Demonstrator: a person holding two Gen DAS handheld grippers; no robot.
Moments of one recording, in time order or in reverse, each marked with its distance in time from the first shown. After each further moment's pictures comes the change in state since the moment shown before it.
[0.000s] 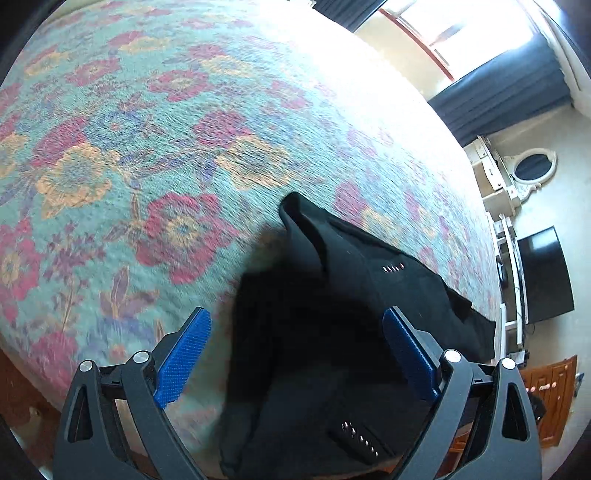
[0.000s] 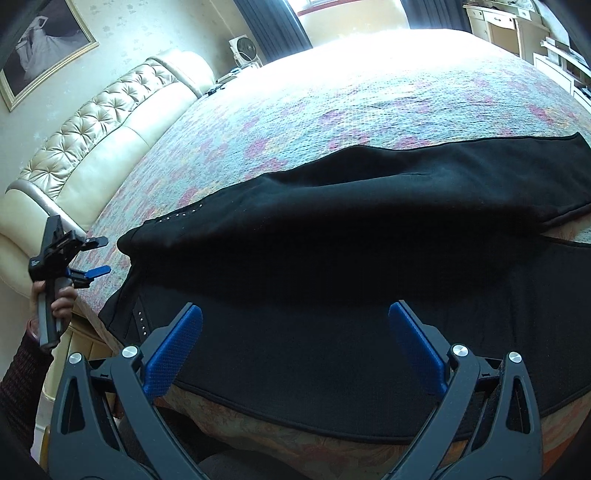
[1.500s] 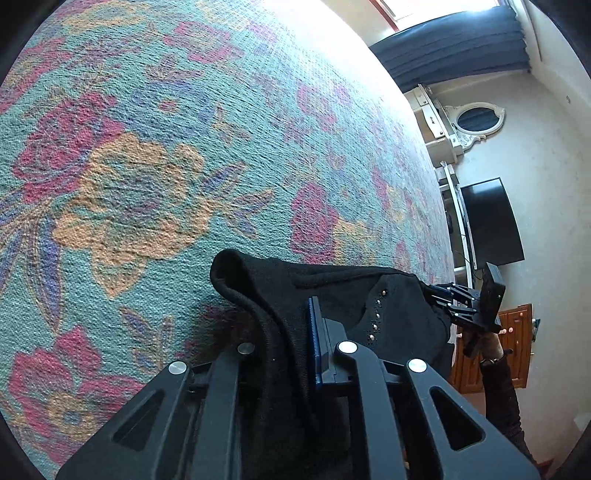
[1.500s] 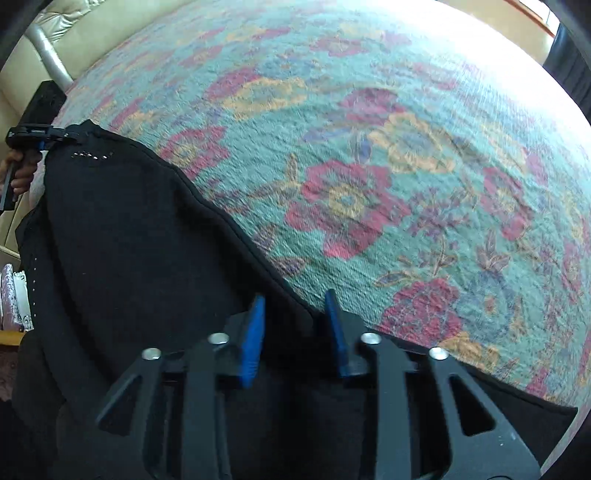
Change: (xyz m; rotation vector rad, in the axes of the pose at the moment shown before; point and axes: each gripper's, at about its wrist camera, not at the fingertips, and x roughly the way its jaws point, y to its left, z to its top) left arm 0.097 -0.014 0.067 0.165 0.220 -0.267; right arm 0.161 -0.039 0.157 -0.538 0.457 -0.087
